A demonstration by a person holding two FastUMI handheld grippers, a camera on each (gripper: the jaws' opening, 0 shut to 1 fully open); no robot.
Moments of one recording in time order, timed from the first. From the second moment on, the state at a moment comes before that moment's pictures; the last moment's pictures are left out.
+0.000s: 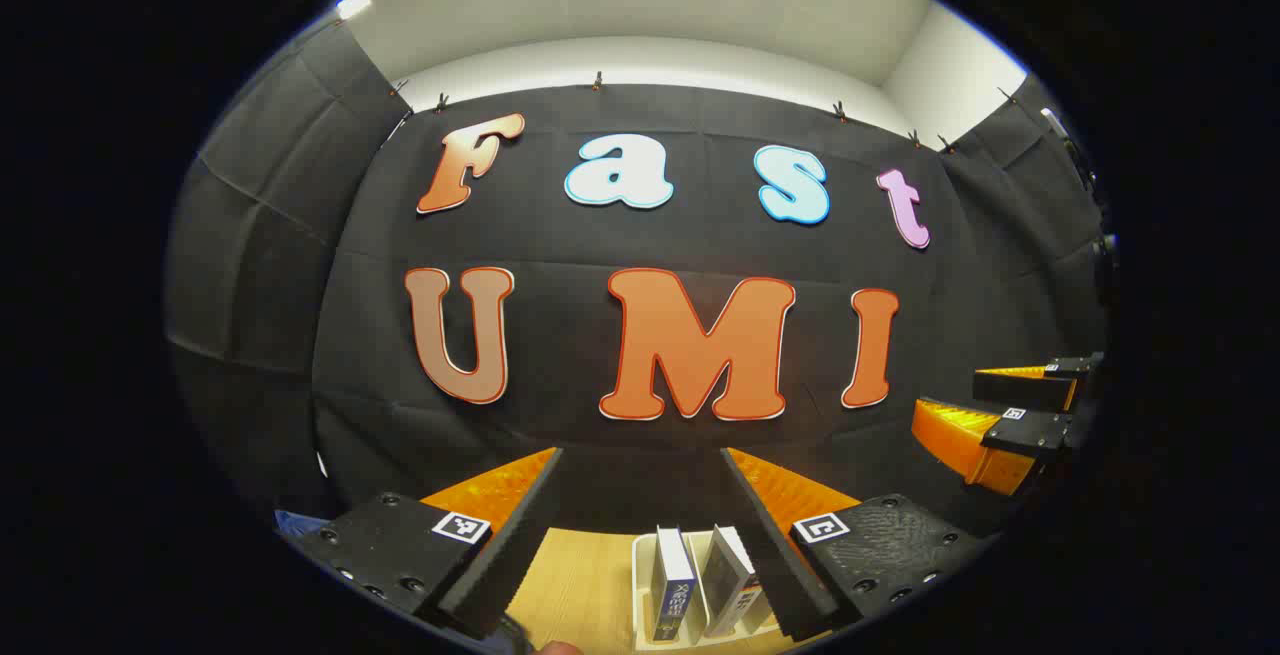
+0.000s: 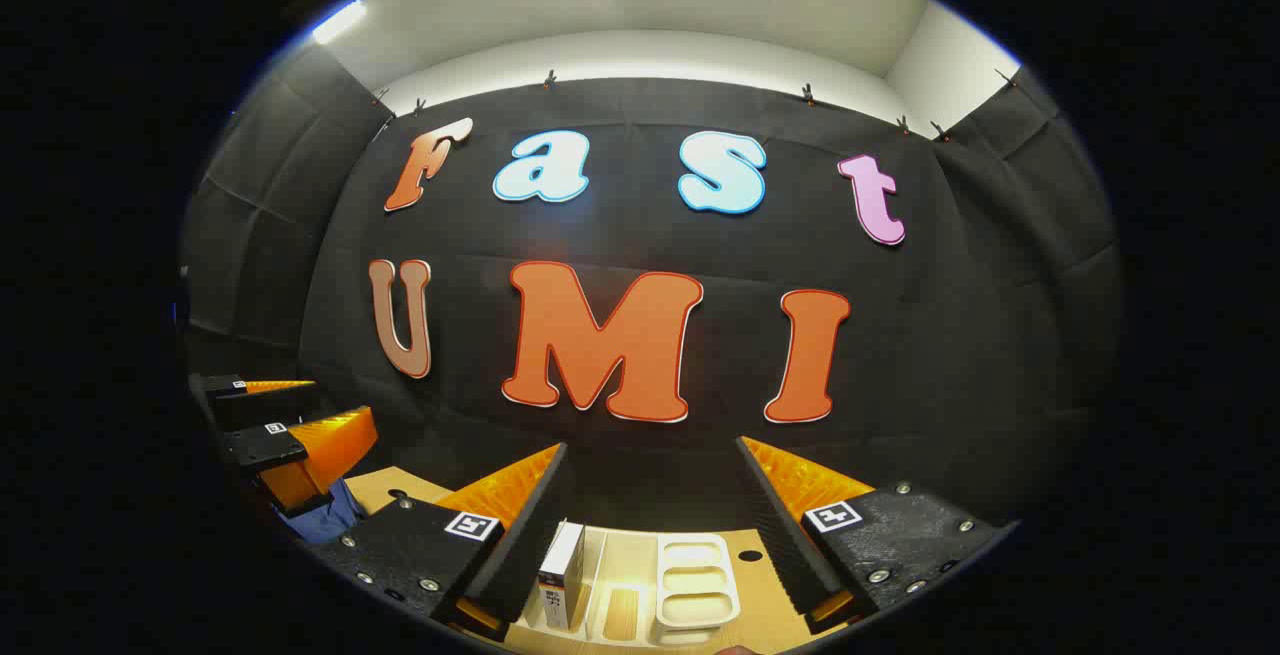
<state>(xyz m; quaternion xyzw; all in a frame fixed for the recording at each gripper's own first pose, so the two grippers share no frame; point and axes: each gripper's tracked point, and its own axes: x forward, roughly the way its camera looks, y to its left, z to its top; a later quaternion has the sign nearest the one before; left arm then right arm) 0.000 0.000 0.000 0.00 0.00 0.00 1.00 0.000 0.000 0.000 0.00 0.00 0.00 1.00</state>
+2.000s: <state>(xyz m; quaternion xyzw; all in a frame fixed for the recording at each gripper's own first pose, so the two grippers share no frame) -0.011 0.013 -0.020 0.04 0.05 0.01 1.00 0.003 0.017 -0.014 0.00 0.02 0.02 1.00</state>
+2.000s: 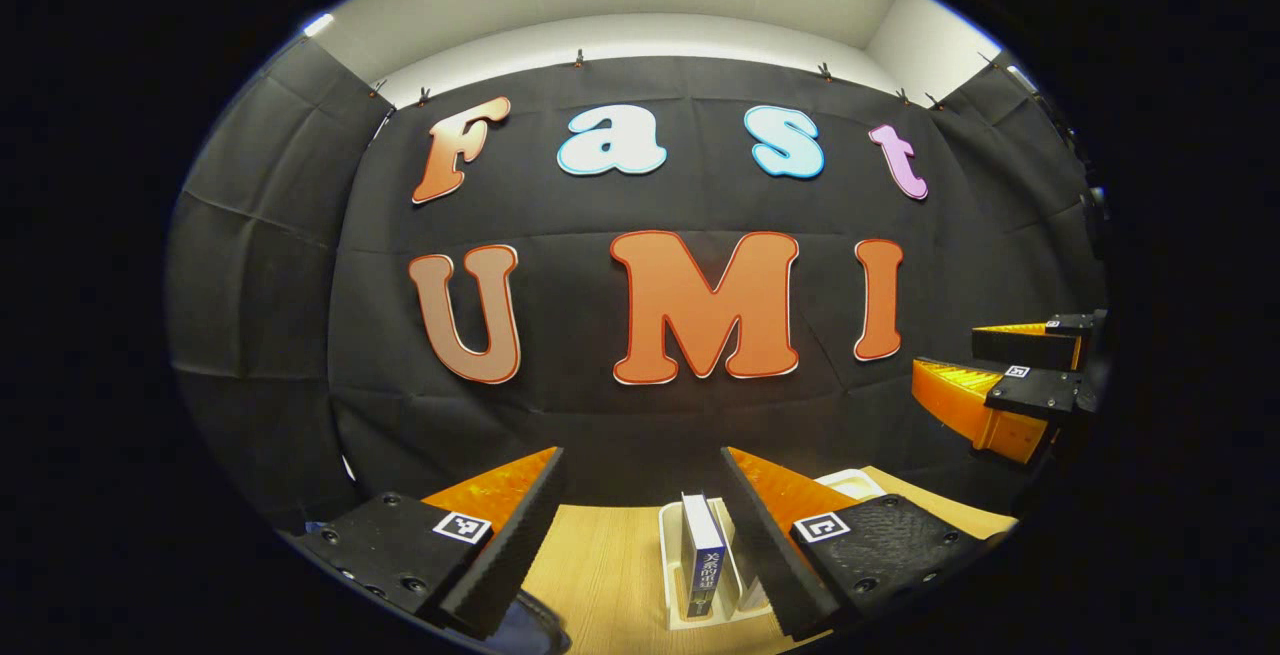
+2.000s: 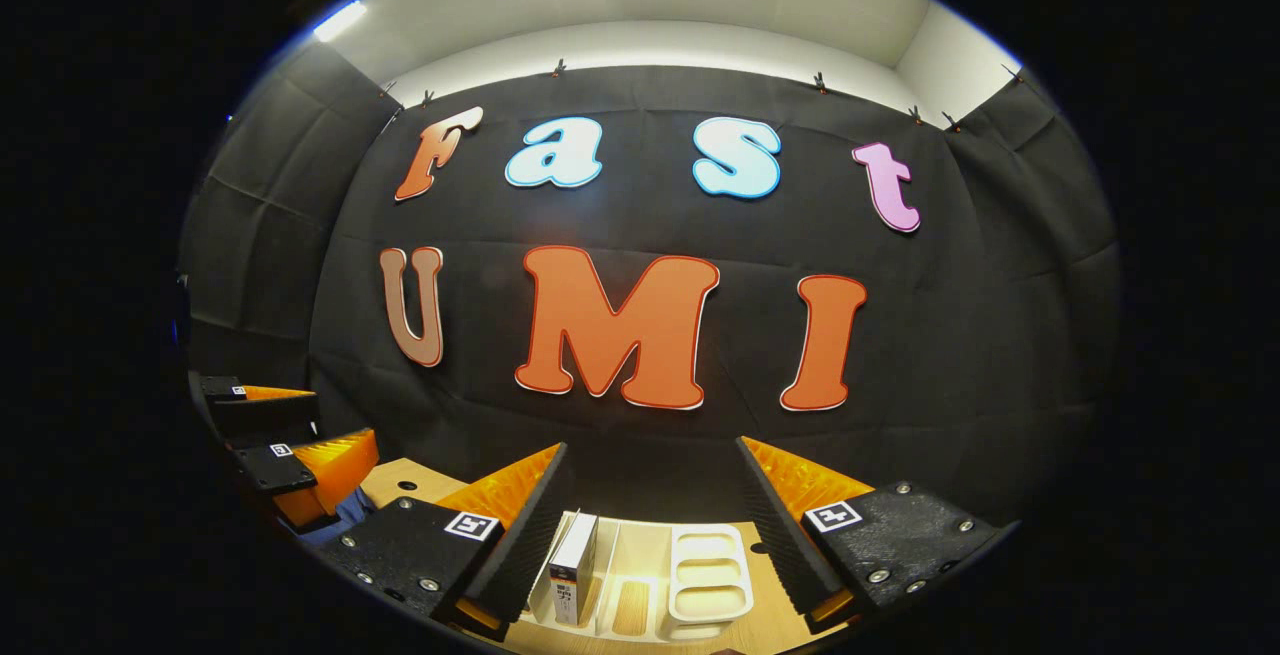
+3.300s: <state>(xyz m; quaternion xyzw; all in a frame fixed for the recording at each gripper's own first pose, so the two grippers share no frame) -0.077 0.096 -0.124 0.21 0.28 0.03 0.94 0.003 0.003 -0.045 0.00 0.06 0.02 1.00</state>
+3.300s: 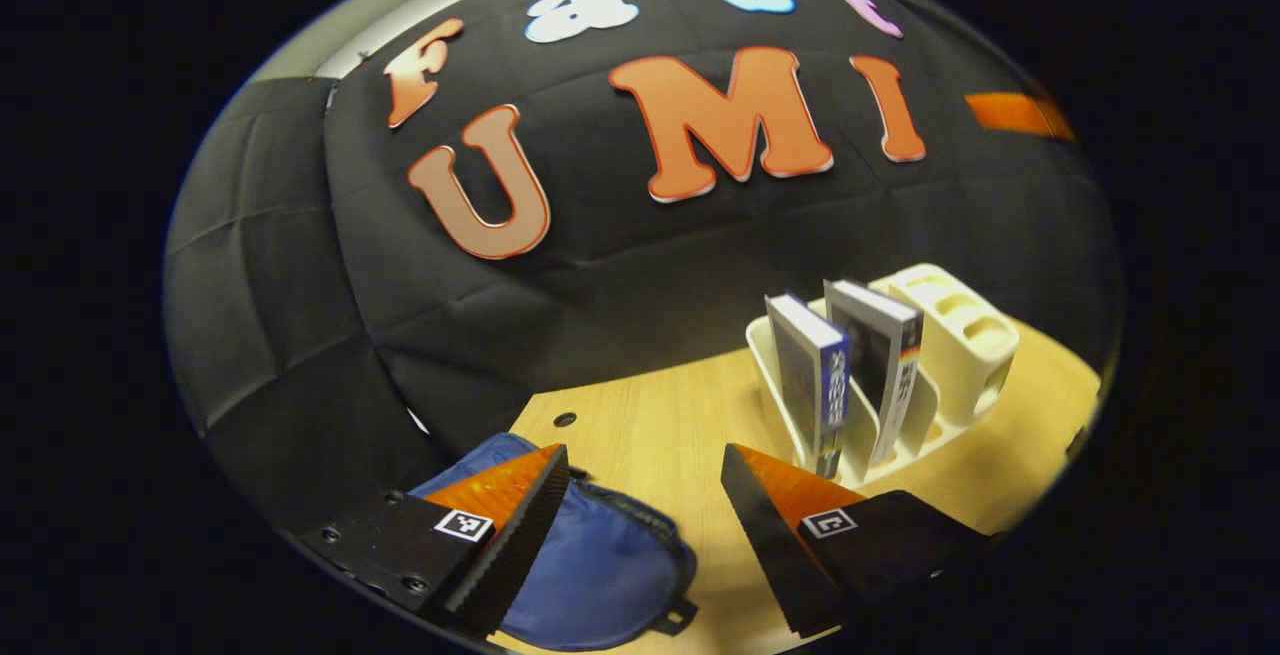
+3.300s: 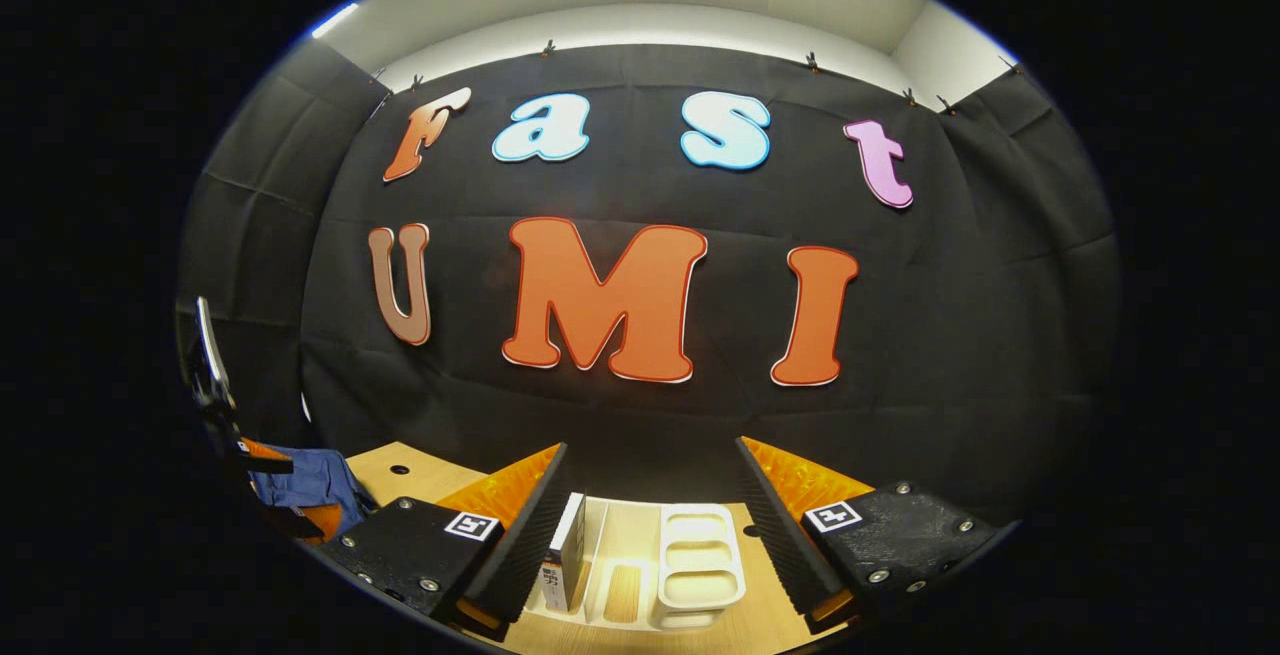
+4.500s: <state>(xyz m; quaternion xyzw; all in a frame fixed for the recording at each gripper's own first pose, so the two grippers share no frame) -0.203 0.171 -0.283 0.43 0.50 0.02 0.75 -0.004 0.004 -0.095 -0.01 0.12 0.02 0.99</state>
